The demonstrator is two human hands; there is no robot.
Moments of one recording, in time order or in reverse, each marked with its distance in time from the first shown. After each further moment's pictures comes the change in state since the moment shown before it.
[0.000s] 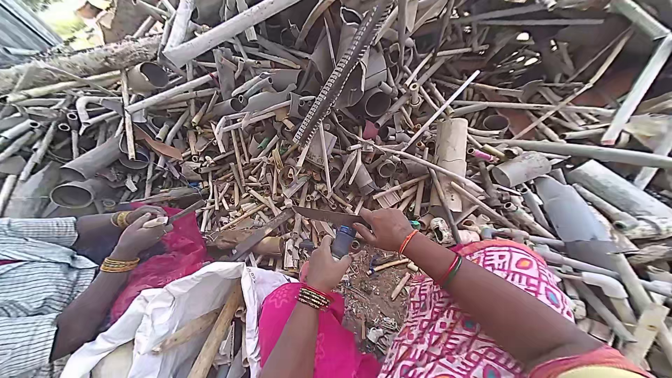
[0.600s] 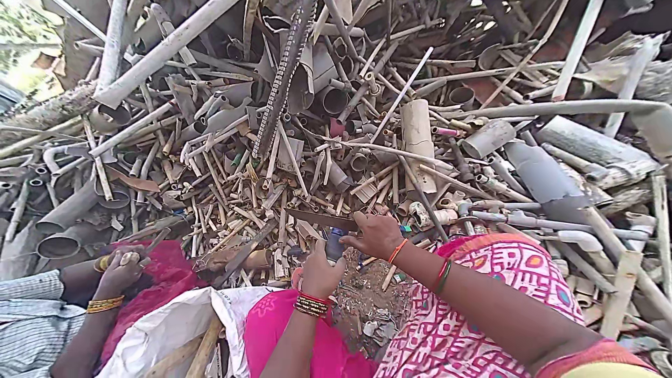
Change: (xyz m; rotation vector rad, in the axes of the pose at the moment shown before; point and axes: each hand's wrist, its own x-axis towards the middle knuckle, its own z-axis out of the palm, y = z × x) left_hand -0.005 0.046 0.061 0.209 0.020 0.104; right_hand -0.059 0.052 0.022 0.133 0.138 0.193
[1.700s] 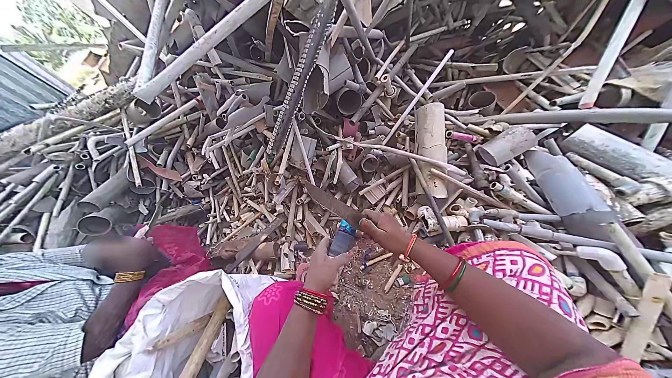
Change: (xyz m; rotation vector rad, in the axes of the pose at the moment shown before) left_hand -0.016 0.012 0.000 -0.616 -0.025 -0.108; right_hand 0.001 0.034 0.002 0.618 -0.001 -0.203
